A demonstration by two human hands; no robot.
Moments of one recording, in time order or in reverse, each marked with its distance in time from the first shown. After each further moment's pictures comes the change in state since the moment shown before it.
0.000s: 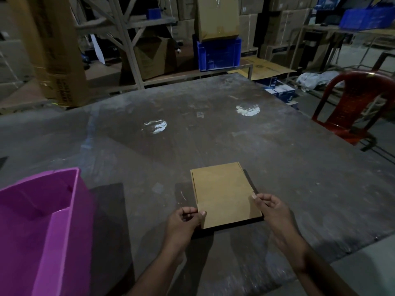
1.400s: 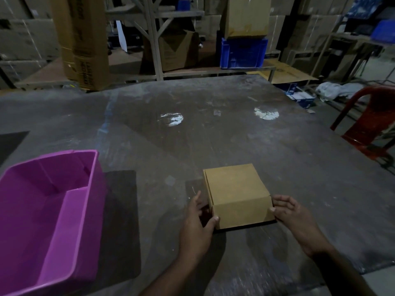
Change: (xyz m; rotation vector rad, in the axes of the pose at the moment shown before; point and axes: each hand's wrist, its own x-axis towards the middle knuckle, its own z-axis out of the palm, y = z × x) left_hand -0.021 -0.008 0.005 0.348 0.077 0.307; right_hand 0.022 -0.008 -0.037 -0.204 -0.287 -0.059
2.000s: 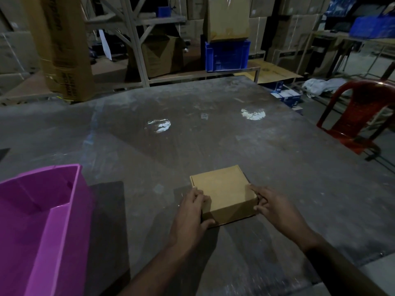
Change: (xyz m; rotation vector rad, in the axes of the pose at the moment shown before) left_hand 0.042 0.022 0.000 0.670 -0.181 0.382; right_hand 0.025 -0.024 0.008 -0.884 -0.092 -0.290
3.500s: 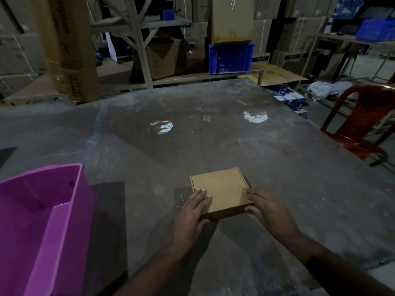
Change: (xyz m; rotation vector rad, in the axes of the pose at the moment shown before) left_hand -0.001 -0.017 0.013 0.059 0.000 0.162; right_hand 0.001 0.006 0.012 -0.275 0.236 -0.435
